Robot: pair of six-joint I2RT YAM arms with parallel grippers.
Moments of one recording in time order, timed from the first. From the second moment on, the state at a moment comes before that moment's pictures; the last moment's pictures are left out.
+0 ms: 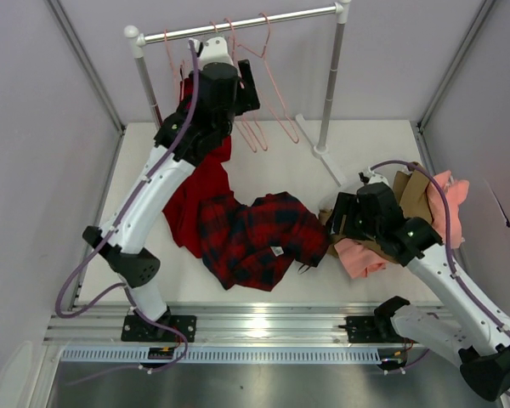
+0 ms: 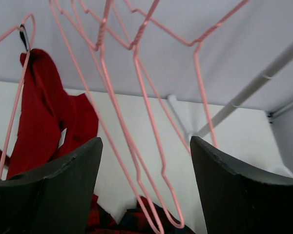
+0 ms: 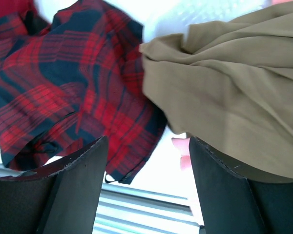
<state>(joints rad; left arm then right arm) -0.68 1.73 2.21 -0.68 -0.58 -0.37 0.54 0.92 0.95 -0.78 0.13 0.59</state>
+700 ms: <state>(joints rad) -0.59 1.87 2.22 -0.66 -0.72 -0.37 0.43 0.89 0.94 -0.80 0.07 0.53</state>
